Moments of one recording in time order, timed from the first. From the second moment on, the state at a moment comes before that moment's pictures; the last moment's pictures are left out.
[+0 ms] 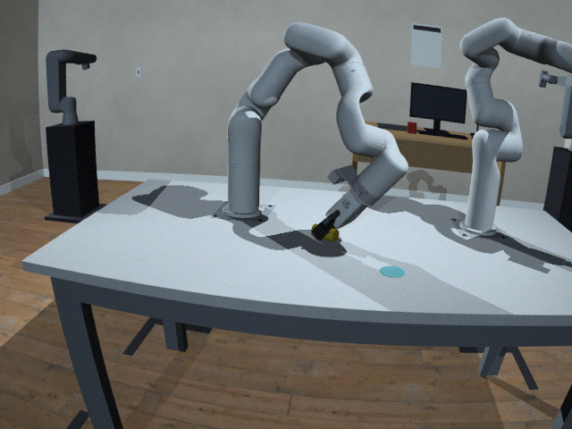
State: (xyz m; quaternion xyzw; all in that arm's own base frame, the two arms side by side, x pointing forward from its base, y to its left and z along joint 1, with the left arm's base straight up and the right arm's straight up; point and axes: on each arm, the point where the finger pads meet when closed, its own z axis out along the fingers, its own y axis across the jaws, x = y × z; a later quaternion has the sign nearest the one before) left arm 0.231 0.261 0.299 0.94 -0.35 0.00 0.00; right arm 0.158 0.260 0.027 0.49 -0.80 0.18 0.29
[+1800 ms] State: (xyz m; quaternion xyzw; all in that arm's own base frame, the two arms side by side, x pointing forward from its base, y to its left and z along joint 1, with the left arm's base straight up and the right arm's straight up) left arm 0.231 0.261 0.299 0.94 -0.35 0.00 0.00; right arm 0.157 0.259 0.027 0.49 -0.80 0.18 0.29
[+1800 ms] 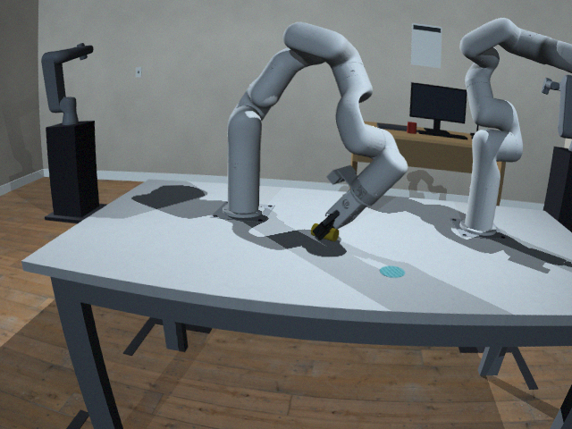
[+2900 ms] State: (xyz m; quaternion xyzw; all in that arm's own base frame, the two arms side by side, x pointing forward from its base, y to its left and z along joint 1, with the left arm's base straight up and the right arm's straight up) left arm 0.231 0.261 0.299 0.94 -0.35 0.00 0.00; right arm 0.157 0.259 0.095 0.49 -0.80 0.18 0.29
